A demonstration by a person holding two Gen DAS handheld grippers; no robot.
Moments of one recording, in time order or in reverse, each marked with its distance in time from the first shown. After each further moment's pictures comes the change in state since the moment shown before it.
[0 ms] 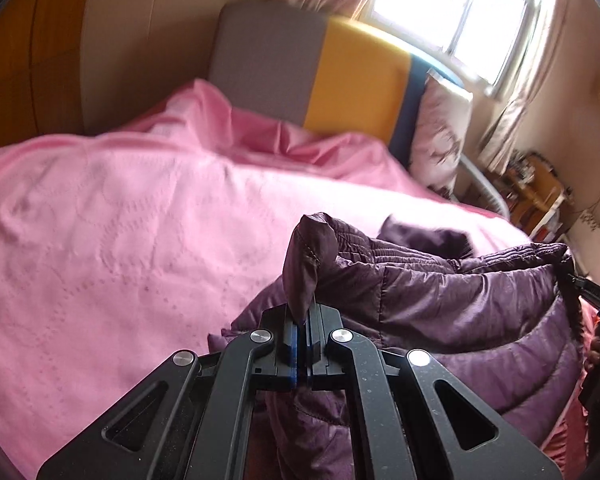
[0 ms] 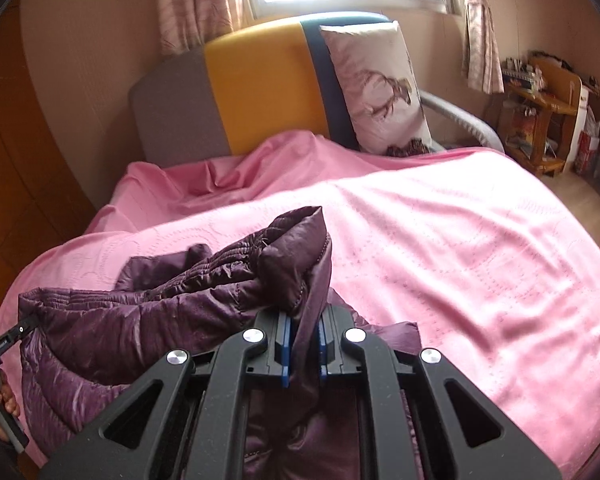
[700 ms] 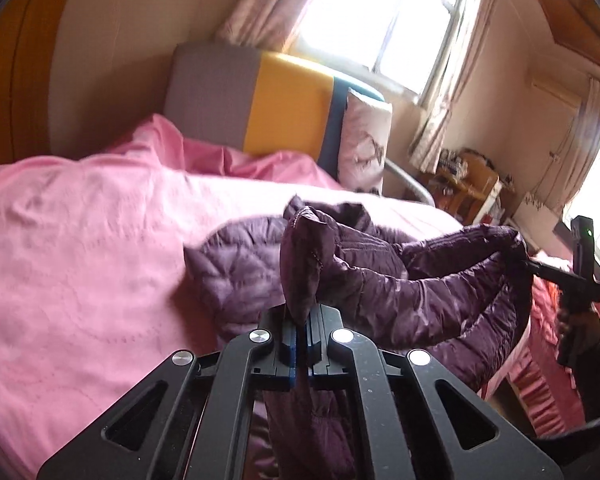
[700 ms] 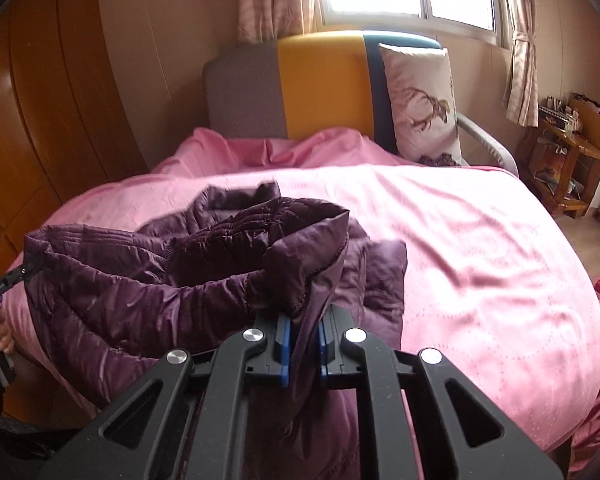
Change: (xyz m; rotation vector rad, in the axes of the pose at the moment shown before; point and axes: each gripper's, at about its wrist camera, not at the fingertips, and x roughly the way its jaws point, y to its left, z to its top) left arm -0.159 -0.025 -0.086 0.089 -0.153 -0.205; right arm -0.141 0.007 -0.085 -0.201 -0.031 0.135
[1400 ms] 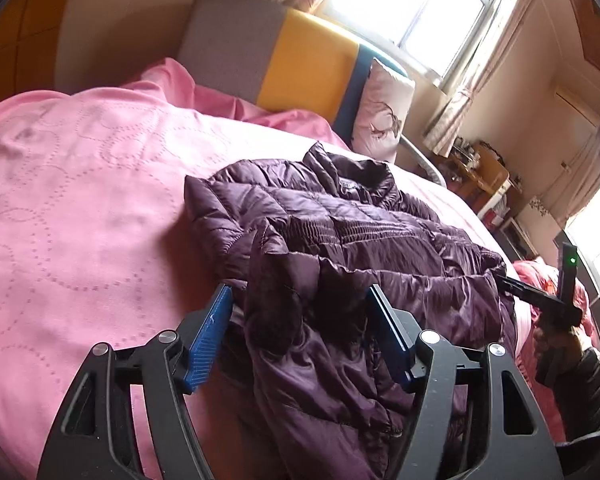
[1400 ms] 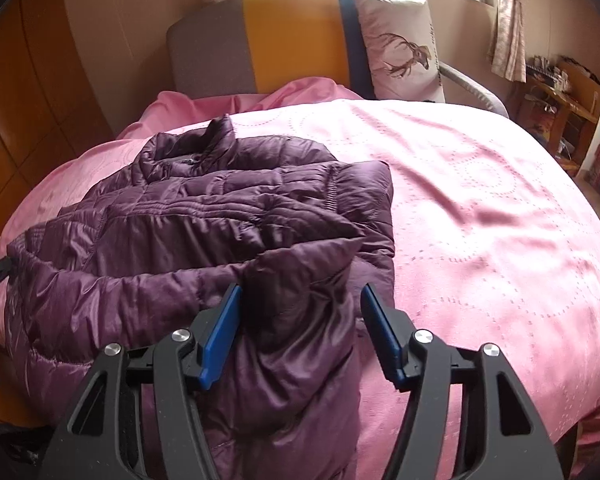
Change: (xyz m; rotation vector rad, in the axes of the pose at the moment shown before) left arm 0.054 0.025 -0.038 -0.105 0.160 -0.017; right arm 0.077 -0.041 -0.047 0.072 0.154 -0.069
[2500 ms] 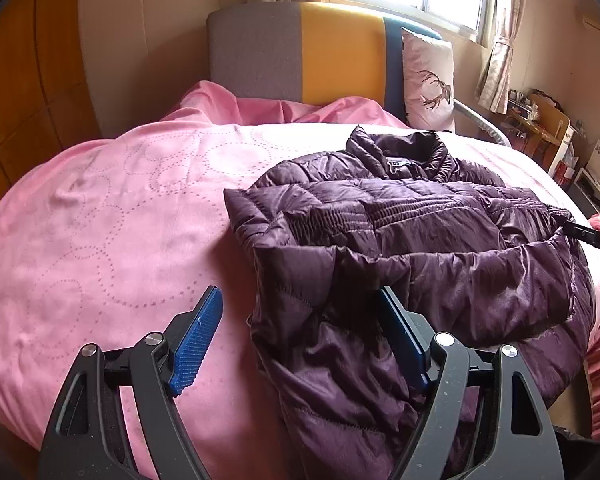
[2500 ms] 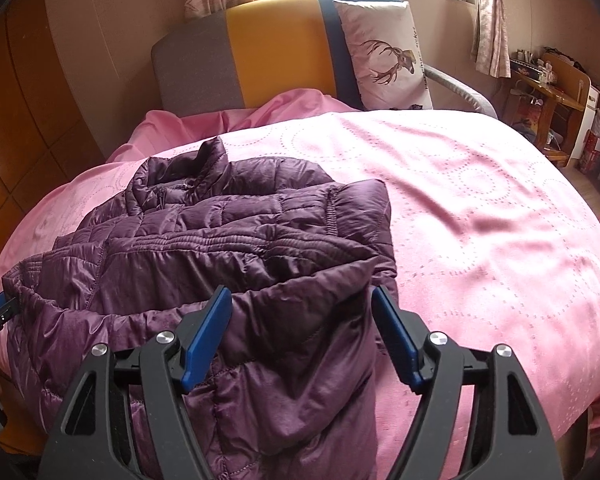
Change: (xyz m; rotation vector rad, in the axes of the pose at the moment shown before) left arm 0.005 -0.040 0.000 0.172 0.015 0.343; right arm -0.008 0.009 0.016 0.060 -0.052 -0.032
